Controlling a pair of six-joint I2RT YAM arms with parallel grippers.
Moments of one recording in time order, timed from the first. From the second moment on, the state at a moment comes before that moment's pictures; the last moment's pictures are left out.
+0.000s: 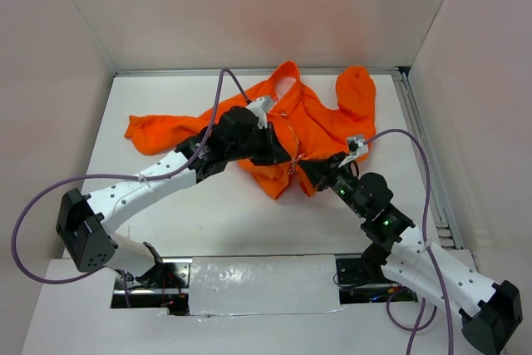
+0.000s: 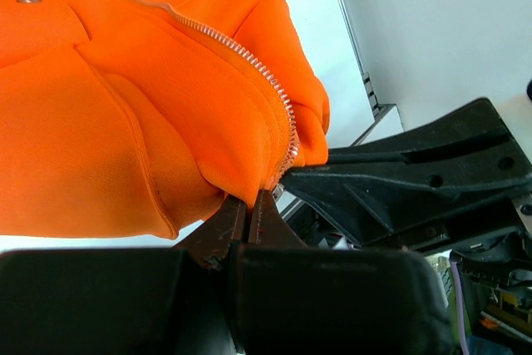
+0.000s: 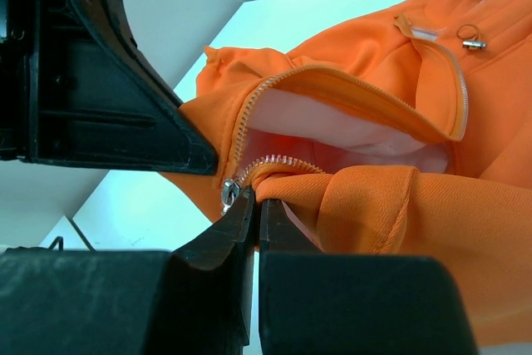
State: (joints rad) left arm -0.83 1.43 1.28 -0.34 0.16 -0.77; right arm 0.67 0.60 0.37 0.26 0.05 0.53
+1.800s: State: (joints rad) left arm -0.90 1.35 1.05 -0.22 0.15 -0.59; right arm 0.46 0.74 0.57 -0.04 -0.39 0.49
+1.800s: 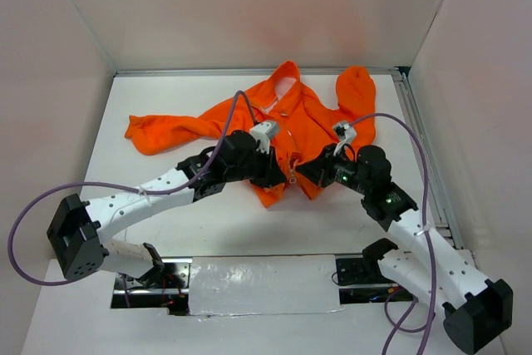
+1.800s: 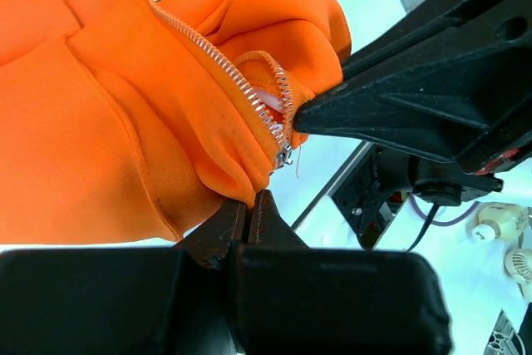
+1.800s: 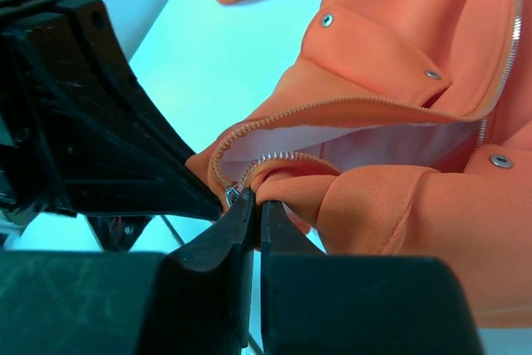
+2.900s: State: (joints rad) left arm -0.76 1.47 1.30 -0.48 0.26 -0.79; right arm 0.63 0.74 0.52 -0.01 -0.40 0.68
